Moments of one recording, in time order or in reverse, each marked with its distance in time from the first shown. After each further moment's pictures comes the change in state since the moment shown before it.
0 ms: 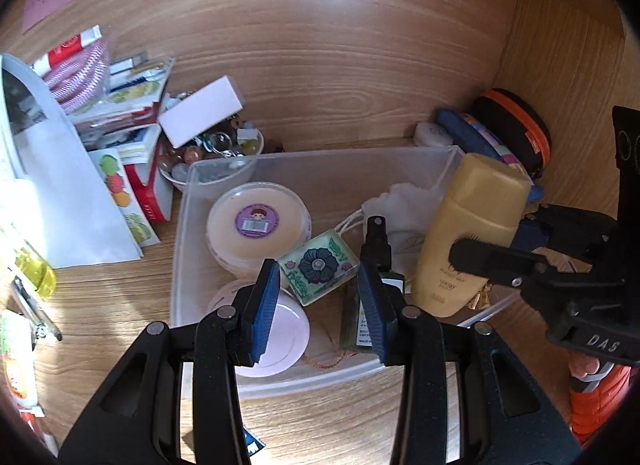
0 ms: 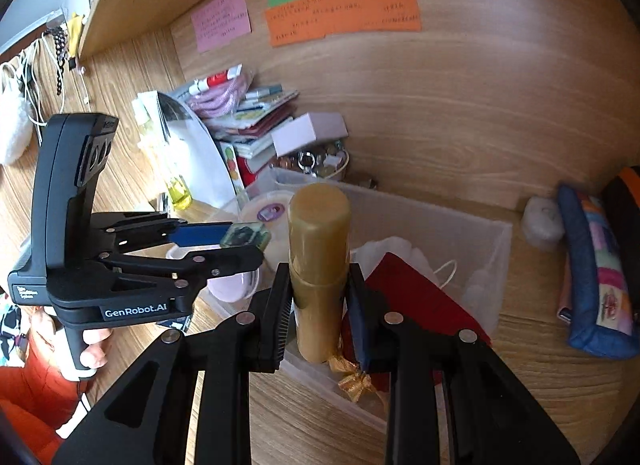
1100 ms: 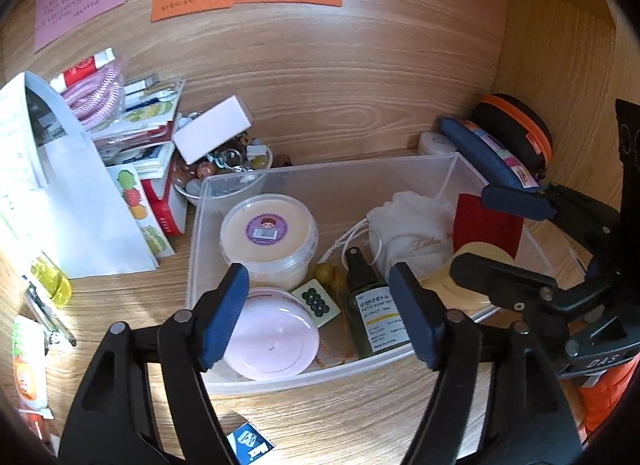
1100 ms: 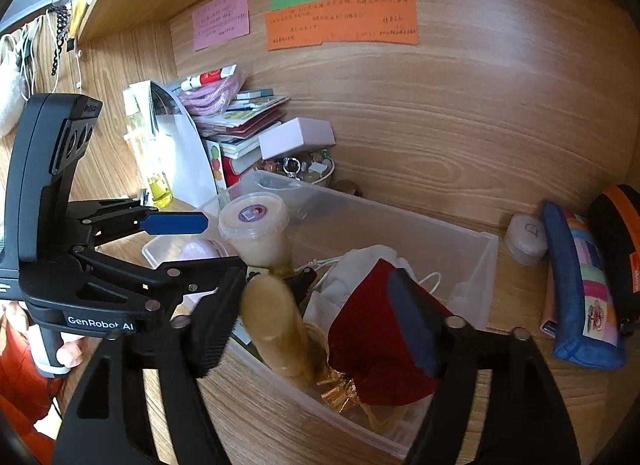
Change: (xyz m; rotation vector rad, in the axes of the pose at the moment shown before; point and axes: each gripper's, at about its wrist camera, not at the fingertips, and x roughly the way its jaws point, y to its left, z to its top) left arm -0.018 -0.007 -0.008 0.028 -0.067 0.063; right arm 0.000 0.003 -0.004 -0.061 -0.081 -0.098
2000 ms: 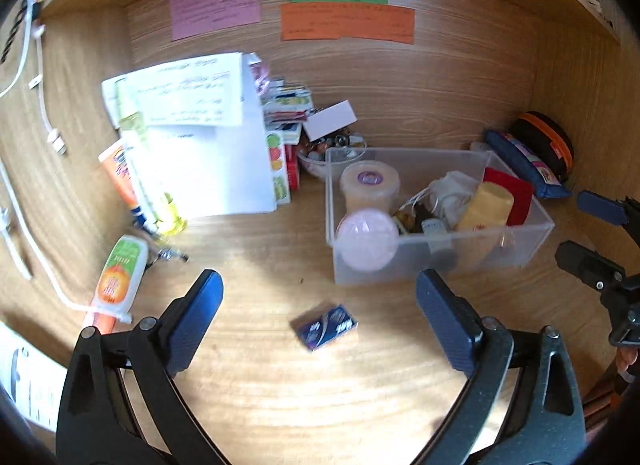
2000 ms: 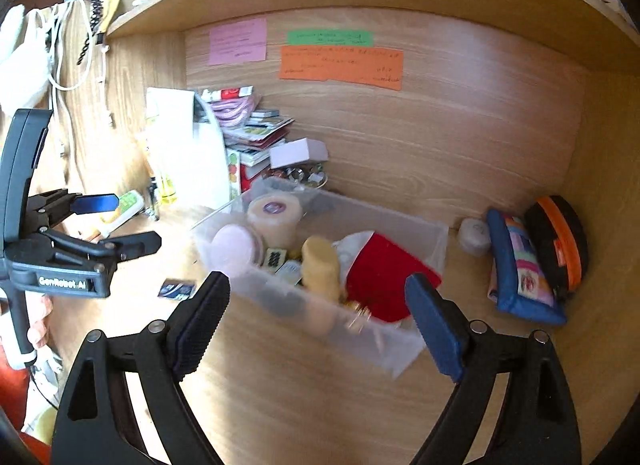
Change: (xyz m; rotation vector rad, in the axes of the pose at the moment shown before) left arm -0.113 0.029 -0.071 -0.093 -0.063 0.223; right arm -0.086 0.065 -0.033 -0.029 -0.037 -0.138
